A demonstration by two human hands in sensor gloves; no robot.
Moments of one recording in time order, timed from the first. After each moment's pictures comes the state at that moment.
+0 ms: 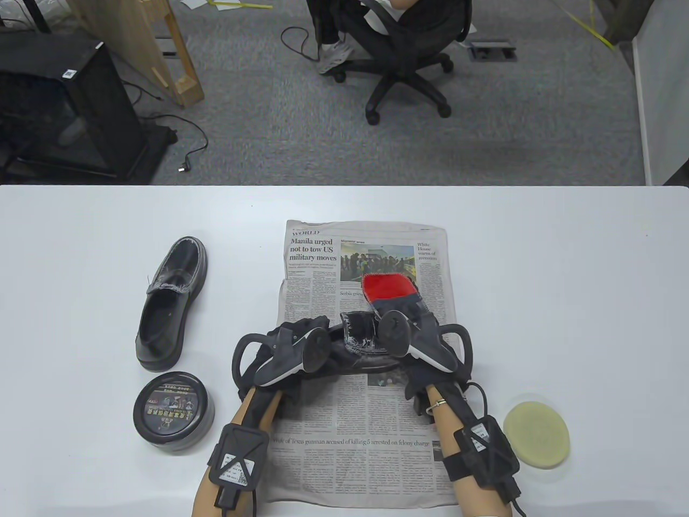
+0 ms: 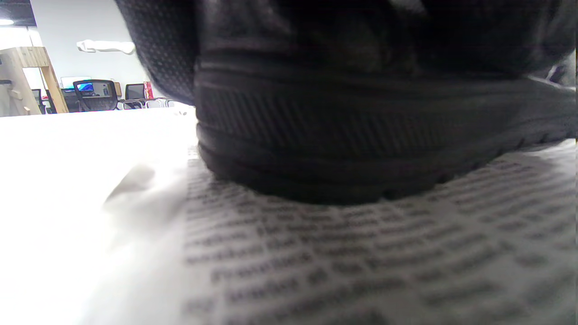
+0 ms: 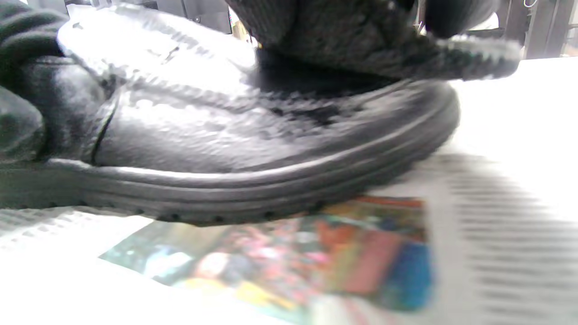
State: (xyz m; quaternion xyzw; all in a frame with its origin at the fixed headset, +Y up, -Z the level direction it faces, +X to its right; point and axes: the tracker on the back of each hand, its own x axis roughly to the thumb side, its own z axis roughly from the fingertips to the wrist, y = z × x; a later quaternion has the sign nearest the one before) left_hand -0.113 -0.755 -0.307 -0.03 -0.13 -0.03 0.99; right_hand 0.113 -0.726 -0.311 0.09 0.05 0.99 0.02
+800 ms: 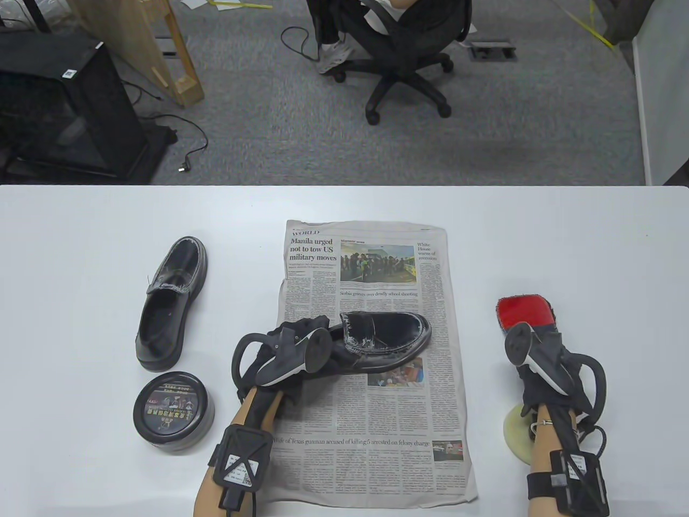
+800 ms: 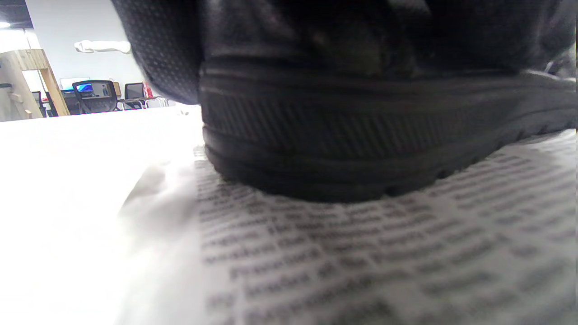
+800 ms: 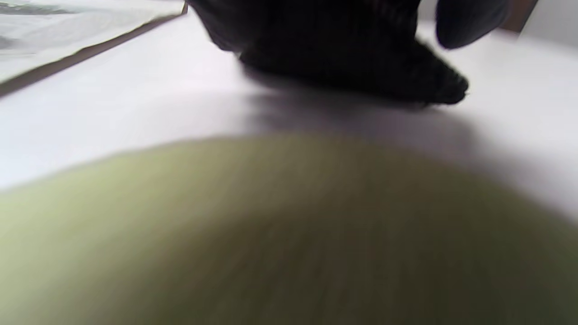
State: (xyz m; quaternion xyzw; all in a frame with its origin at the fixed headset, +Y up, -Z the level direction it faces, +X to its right) left_hand -0.112 -0.754 -0.306 -0.04 -0.13 -0.04 0.99; right_hand 0.299 -0.754 -0.286 -0.14 0.17 0.97 -0.03
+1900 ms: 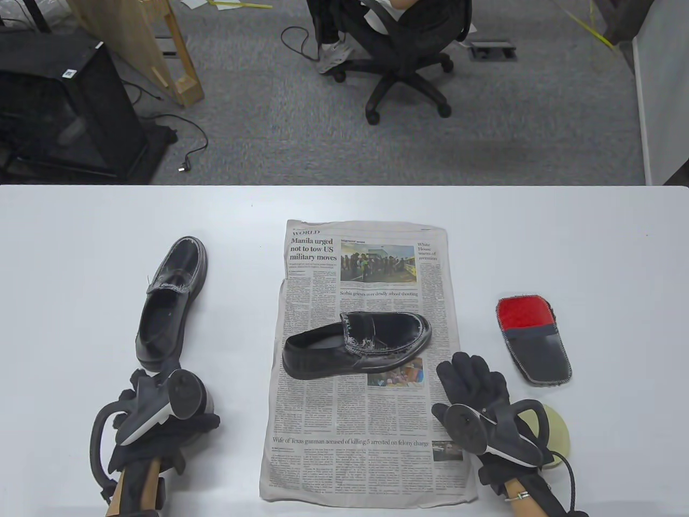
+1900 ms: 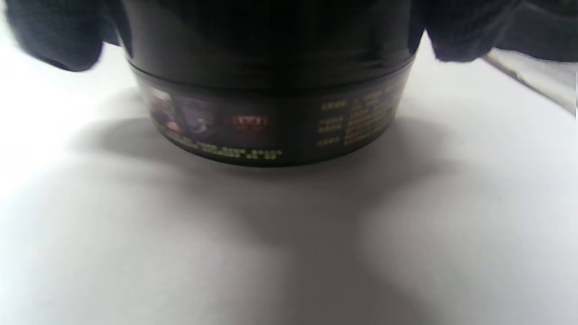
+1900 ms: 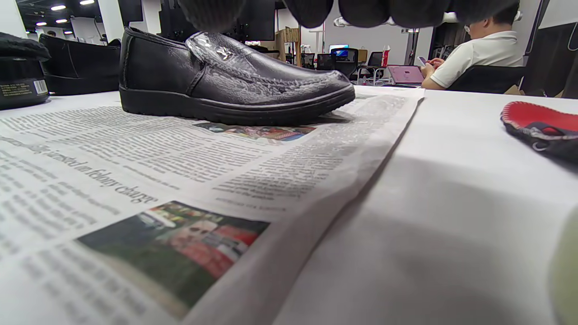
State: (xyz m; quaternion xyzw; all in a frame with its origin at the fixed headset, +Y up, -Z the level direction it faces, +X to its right) left_hand -0.295 -0.745 -0.207 -0.24 0.05 0.01 0.97; right_hand 0.185 -0.724 -0.192 0.16 0.01 0.99 -0.03
